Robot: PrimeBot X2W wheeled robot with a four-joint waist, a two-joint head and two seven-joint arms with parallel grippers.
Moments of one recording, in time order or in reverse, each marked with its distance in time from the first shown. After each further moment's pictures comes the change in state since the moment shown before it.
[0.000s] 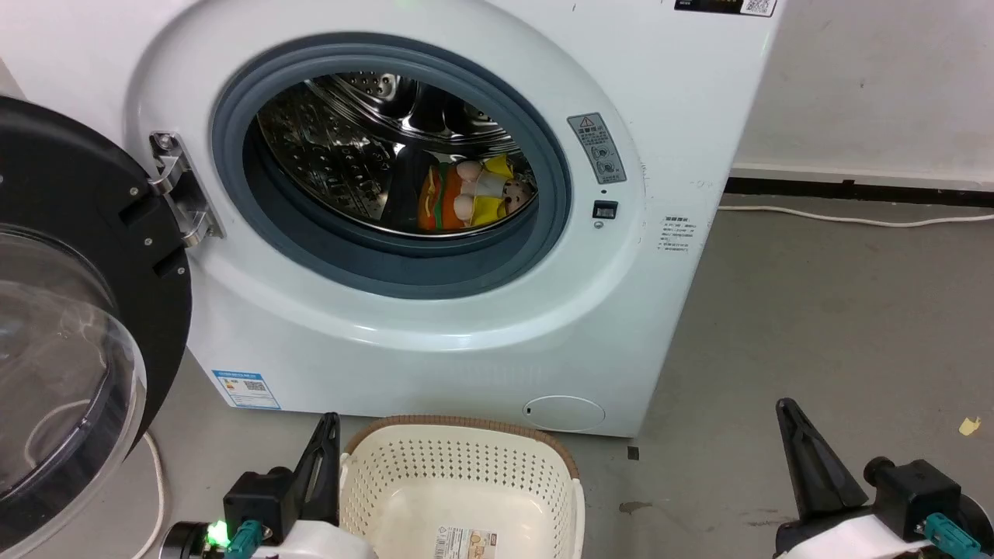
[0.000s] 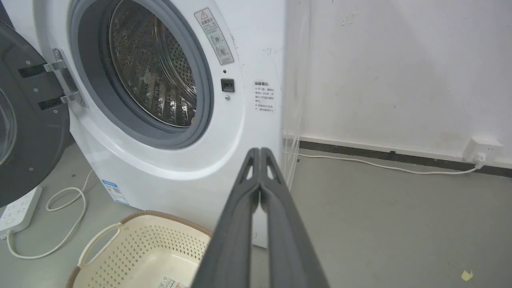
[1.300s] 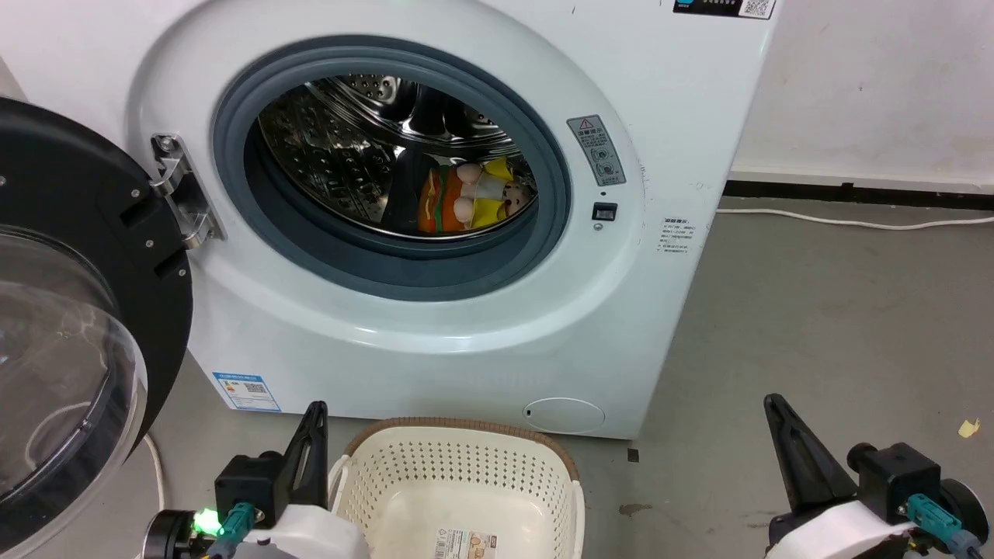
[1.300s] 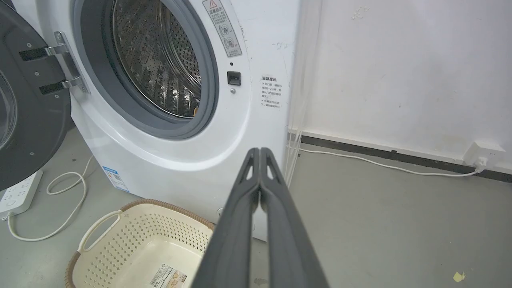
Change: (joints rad) left arm -0.003 -0.028 0.064 -0.050 0.067 -0.027 0.077; right arm -0.018 0.000 0.012 -0.020 -0.034 0.000 0.079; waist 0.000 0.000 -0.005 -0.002
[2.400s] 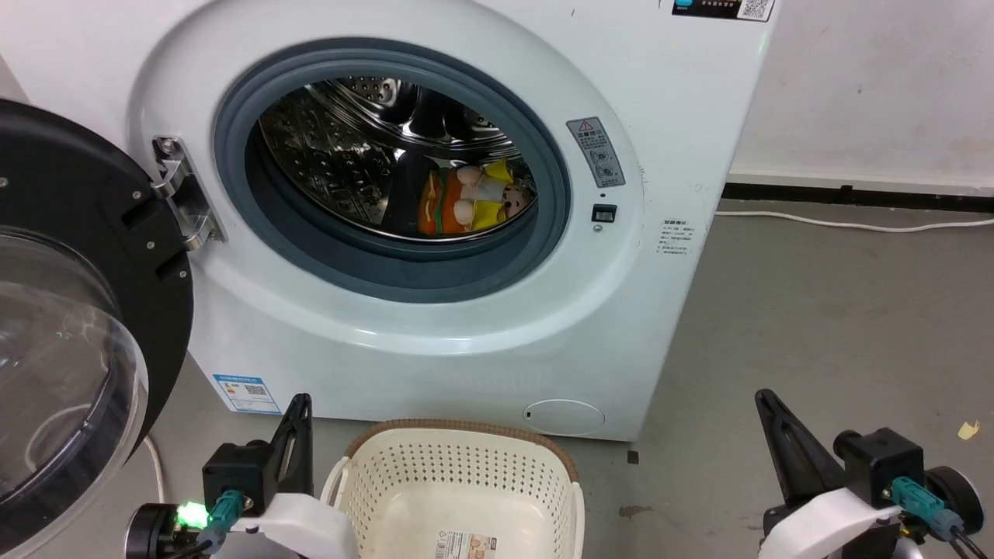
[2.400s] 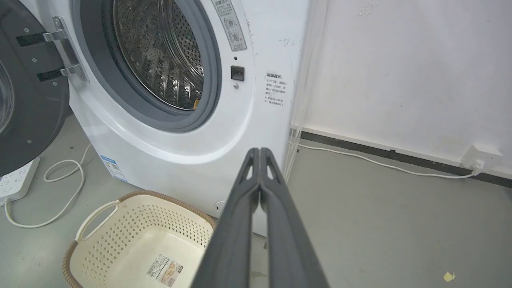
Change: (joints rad) left arm -0.001 -0.023 0.056 -0.045 0.058 -0.019 0.064; right arm -0.017 0.000 0.011 -0.013 -0.028 0.000 0.067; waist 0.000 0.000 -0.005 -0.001
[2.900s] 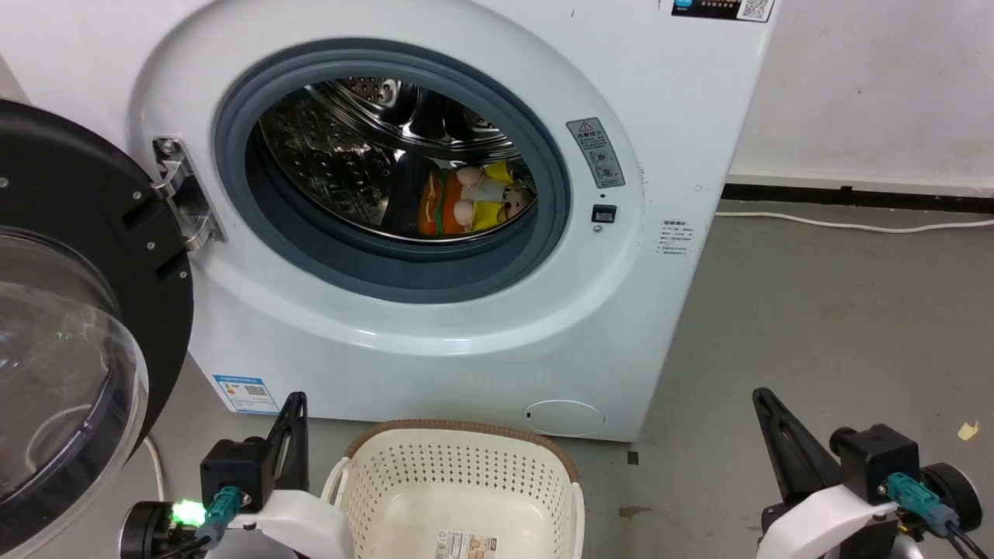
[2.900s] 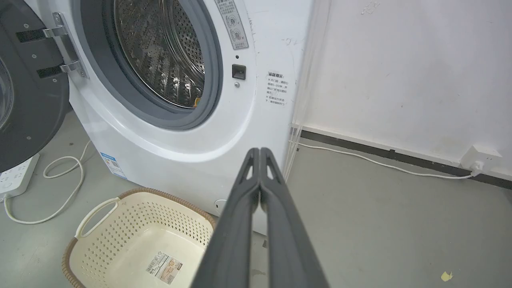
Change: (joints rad) left arm 0.000 -0.008 0.017 -0.015 0.024 -0.008 0.026; right arm -0.006 0.000 0.004 -0.007 -0.008 0.000 0.022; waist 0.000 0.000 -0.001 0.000
